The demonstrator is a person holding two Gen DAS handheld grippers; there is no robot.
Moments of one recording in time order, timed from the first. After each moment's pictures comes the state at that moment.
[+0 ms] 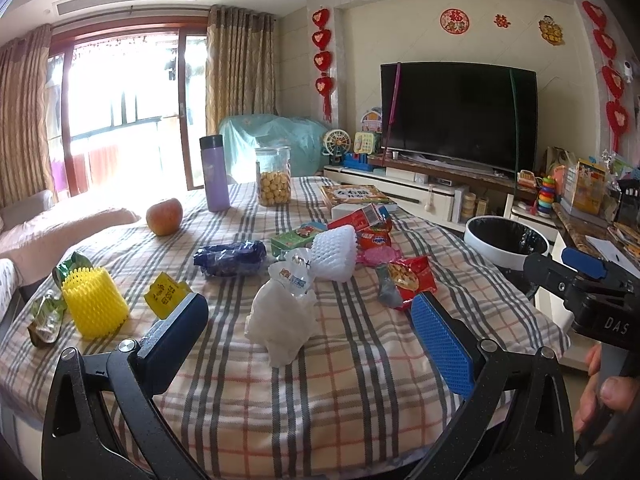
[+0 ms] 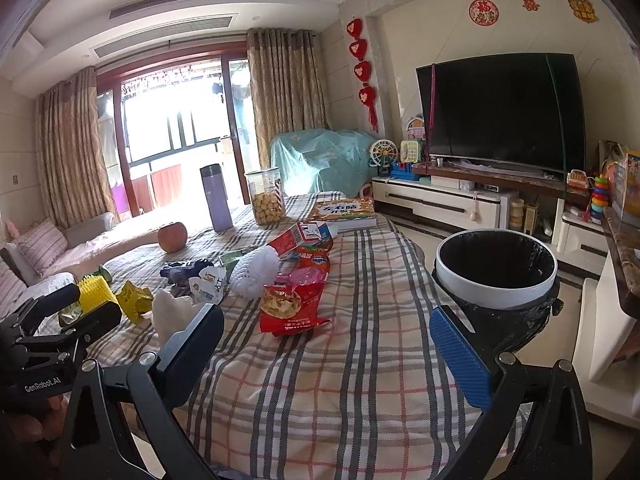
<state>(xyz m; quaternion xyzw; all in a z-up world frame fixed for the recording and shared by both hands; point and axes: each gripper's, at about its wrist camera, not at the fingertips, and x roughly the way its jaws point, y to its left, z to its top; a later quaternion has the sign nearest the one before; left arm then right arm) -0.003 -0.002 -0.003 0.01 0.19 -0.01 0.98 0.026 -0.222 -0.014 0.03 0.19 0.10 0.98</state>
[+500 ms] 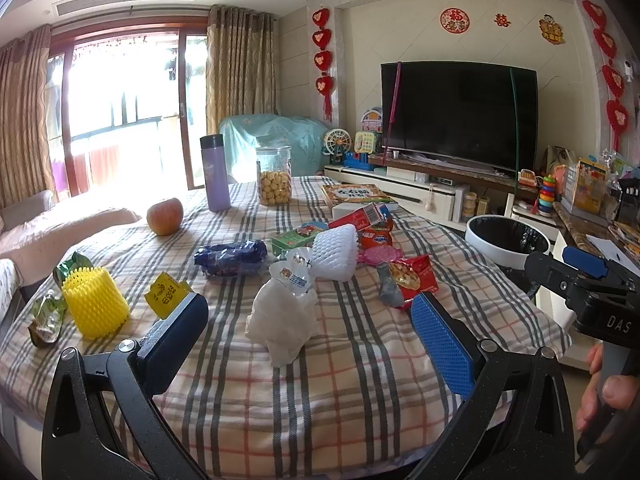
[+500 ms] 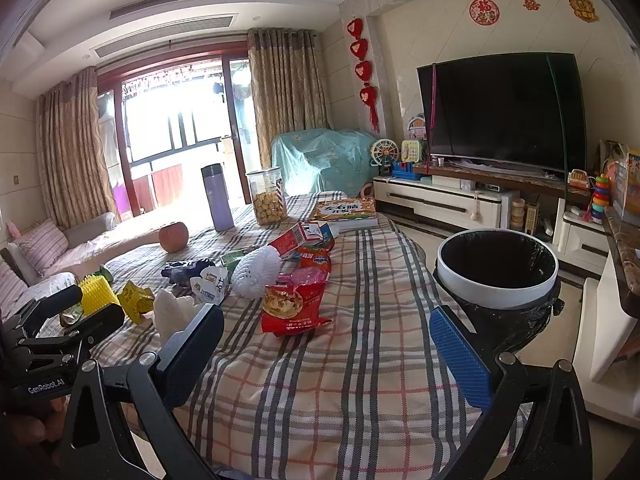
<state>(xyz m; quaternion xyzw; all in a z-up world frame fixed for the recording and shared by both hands) -0.003 -0.002 -0.004 0.01 0.19 -0.01 0.98 0.027 -0.220 -0.014 0.03 0.20 0.10 0.97</state>
